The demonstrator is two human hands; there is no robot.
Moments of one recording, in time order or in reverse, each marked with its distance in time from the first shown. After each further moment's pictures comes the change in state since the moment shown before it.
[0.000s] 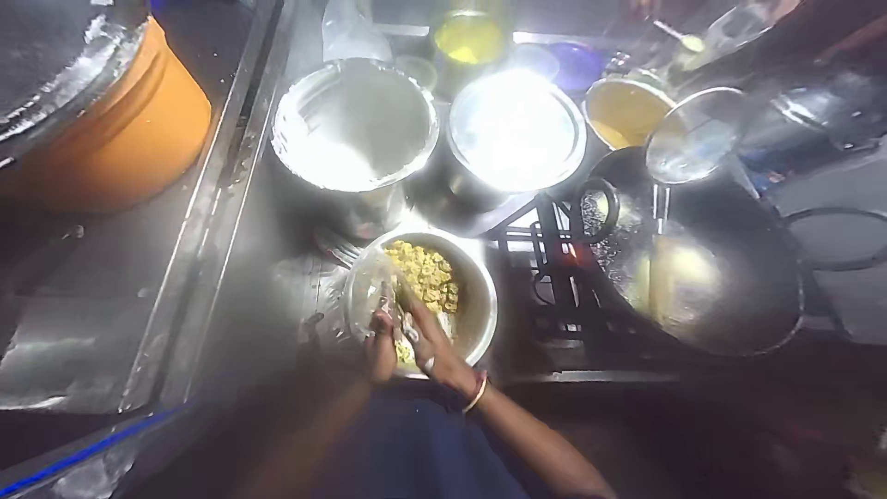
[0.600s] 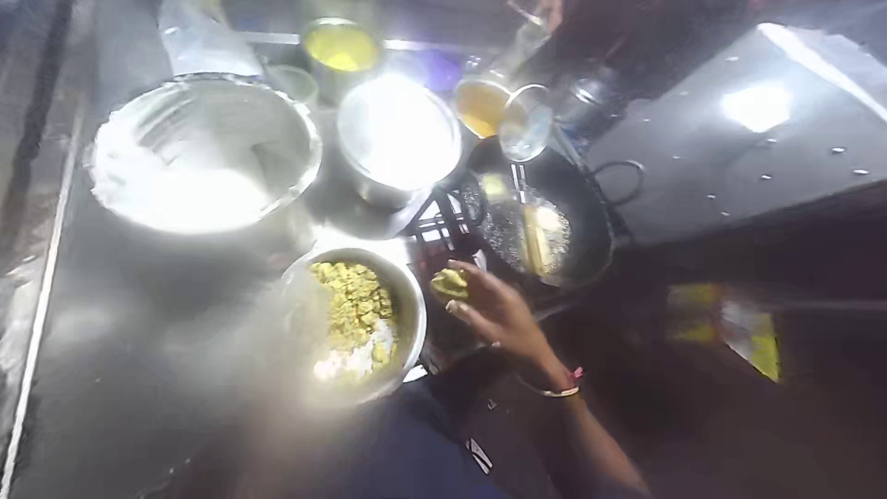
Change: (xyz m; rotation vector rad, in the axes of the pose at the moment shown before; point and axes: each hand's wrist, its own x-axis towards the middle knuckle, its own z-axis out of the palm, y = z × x) left_hand 0.021 -0.017 -0.046 -0.374 -0.305 0.150; right_hand -0.068 -0.056 -0.174 -0.320 0.331 0.024
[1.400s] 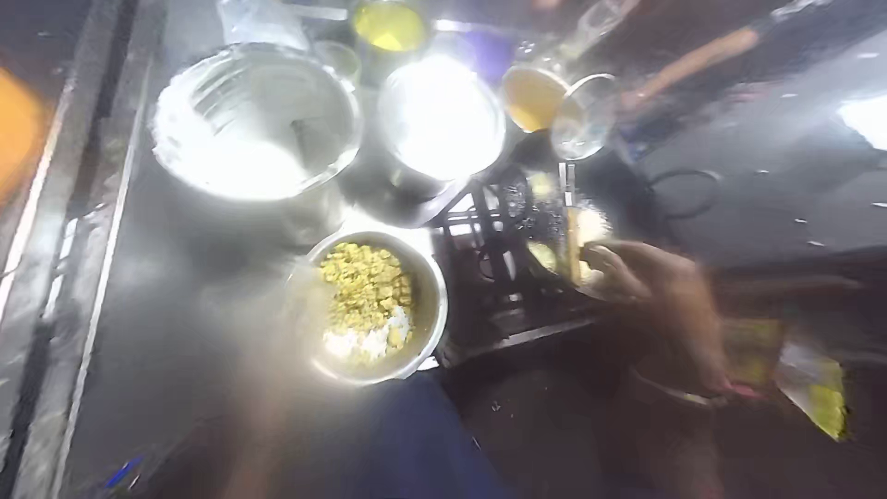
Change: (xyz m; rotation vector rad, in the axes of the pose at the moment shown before) left_hand -0.013 0.009 -0.032 0.164 0.314 0.105; right_hand 0.008 0.013 -0.133 -0.642 0.124 0.057
